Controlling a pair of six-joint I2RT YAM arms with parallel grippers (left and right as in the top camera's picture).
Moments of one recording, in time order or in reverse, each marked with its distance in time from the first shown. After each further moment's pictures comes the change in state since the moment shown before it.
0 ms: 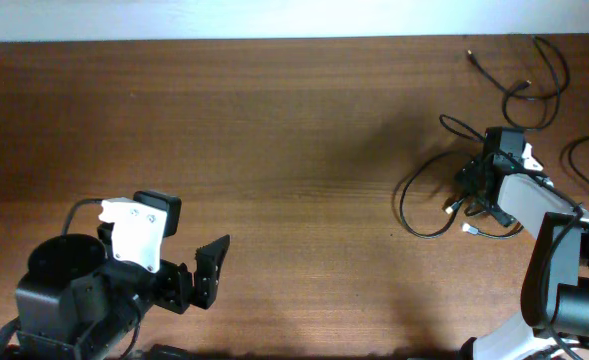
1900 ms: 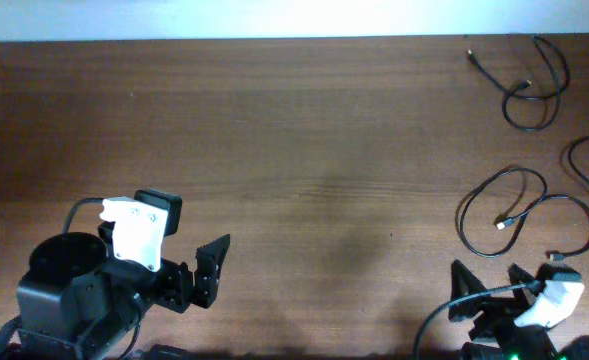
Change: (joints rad) left arm 0.000 0.004 -0.001 0.000 0.000 0.000; right arm -0.035 -1.684 -0.148 -0.692 -0.644 -0.444
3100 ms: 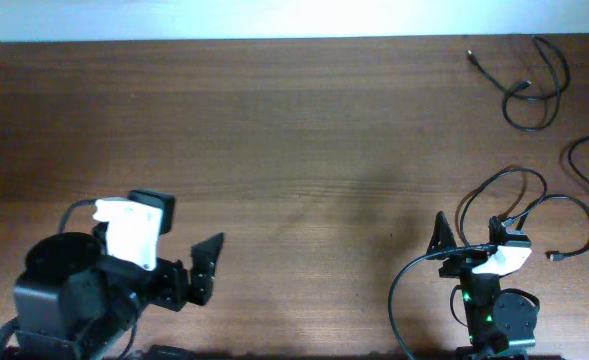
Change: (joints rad) left arm 0.052 -0.003 0.000 -0.020 -0.003 0.000; right arm 0.275 -0.137 -0.762 0.950 0.423 -0.005
